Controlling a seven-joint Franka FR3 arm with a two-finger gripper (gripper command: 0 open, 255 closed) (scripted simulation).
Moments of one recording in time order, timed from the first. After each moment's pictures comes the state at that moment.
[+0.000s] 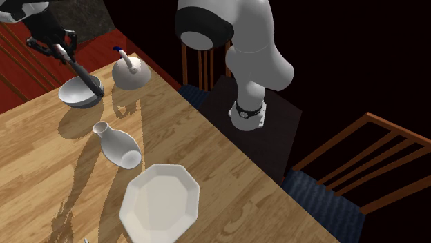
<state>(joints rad) -0.18 0.51 -1.20 -1.48 0.49 1.75 -2.37</state>
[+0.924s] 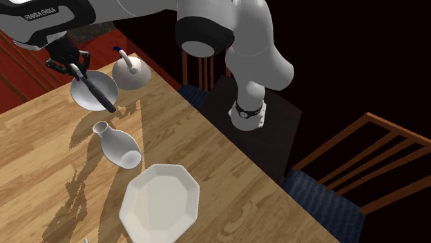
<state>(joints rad) -0.16 0.55 -1.17 -1.64 0.53 1.92 -2.40</state>
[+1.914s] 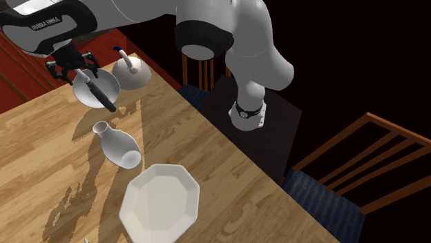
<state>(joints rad) -0.16 0.56 -1.15 -1.68 0.55 1.97 -2.42</state>
